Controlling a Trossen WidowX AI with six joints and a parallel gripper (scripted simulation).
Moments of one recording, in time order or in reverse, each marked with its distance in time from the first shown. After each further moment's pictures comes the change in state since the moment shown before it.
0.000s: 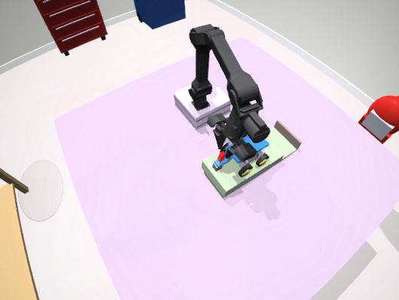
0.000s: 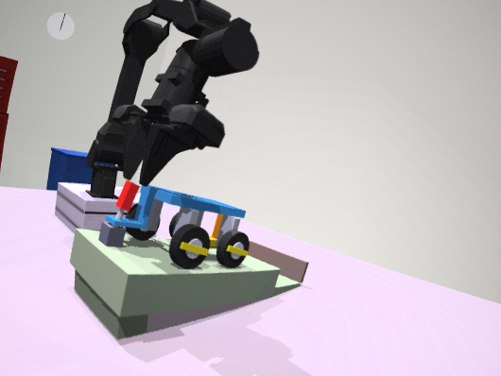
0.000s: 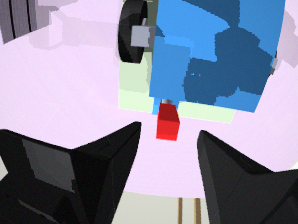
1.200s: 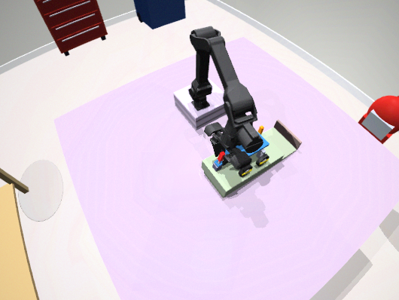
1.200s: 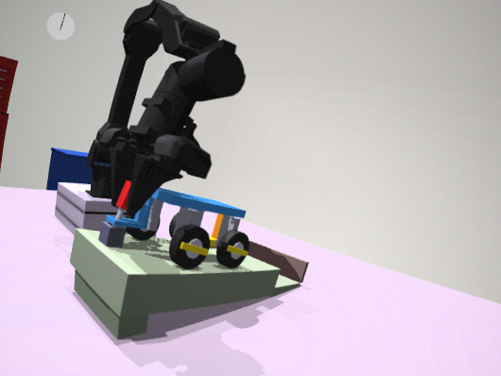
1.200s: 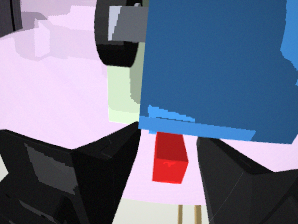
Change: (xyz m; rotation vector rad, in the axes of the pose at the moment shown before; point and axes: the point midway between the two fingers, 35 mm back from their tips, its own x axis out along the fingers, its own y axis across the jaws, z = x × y) arm 0.039 0.000 0.000 0.000 0.003 0.000
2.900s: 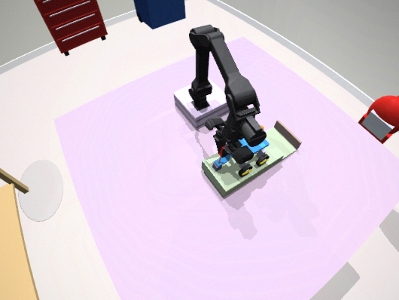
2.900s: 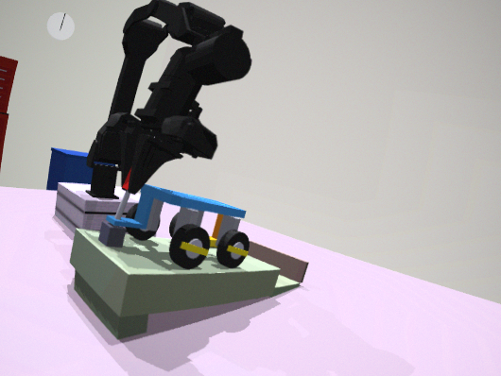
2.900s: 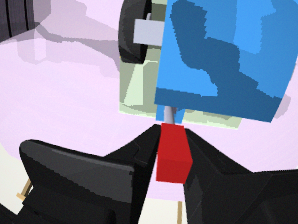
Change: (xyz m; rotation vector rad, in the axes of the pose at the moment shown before) arm -0.025 0.004 0.000 -0.008 -0.008 0.007
